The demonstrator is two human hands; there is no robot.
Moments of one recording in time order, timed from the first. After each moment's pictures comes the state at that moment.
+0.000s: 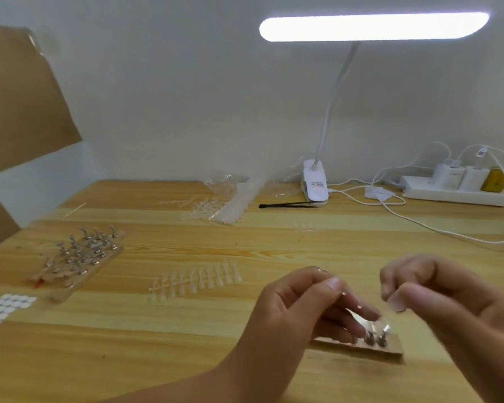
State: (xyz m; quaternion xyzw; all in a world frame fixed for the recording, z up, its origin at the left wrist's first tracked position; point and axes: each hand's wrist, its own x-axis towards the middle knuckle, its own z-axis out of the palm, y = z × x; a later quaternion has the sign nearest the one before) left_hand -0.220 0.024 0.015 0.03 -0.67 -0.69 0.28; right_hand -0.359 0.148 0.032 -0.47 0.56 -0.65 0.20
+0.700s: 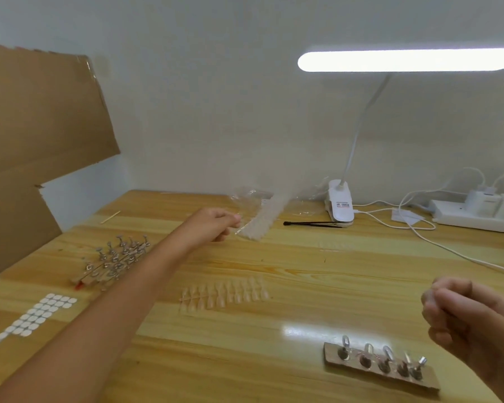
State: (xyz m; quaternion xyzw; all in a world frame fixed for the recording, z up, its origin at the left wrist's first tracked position) left_hand -0.200 -0.184 0.038 0.40 -0.76 -0.45 0.23; right_hand -0.400 0.137 0.012 -0.31 0.56 -0.70 0.33
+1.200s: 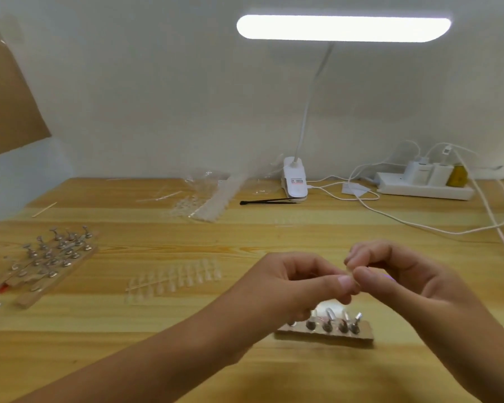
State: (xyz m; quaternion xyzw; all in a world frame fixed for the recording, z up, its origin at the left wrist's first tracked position) left_hand -0.231 0.005 0.039 0.09 -0.74 -0.66 0.10; right_hand -0.368 0.150 0.035 -0.48 0.58 -0.61 0.23
